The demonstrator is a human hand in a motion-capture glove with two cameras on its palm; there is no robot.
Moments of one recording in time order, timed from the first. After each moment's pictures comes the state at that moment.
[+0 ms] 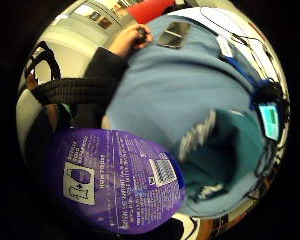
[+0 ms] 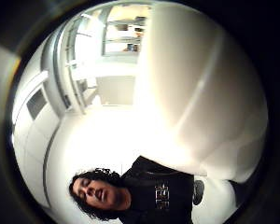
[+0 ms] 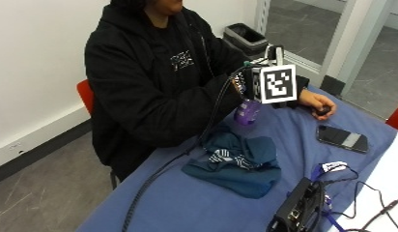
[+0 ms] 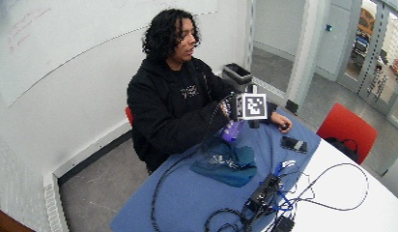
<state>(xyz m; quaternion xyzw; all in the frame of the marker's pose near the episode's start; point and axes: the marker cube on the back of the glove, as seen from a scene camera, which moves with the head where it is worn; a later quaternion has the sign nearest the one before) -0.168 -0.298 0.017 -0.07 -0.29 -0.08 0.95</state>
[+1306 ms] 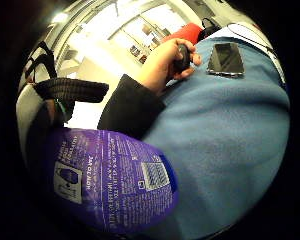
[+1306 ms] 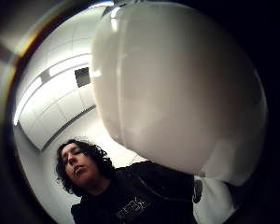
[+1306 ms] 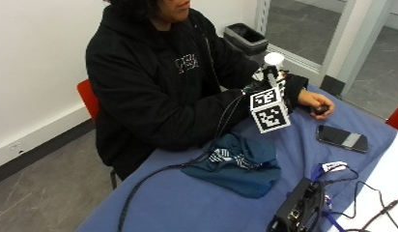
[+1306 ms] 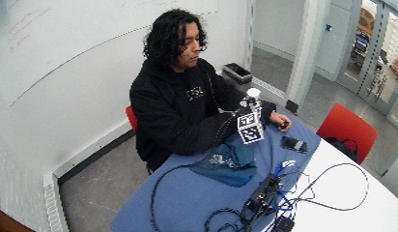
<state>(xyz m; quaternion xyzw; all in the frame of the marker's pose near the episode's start) -0.174 -0.319 0.092 0.11 -0.47 -0.17 0.86</state>
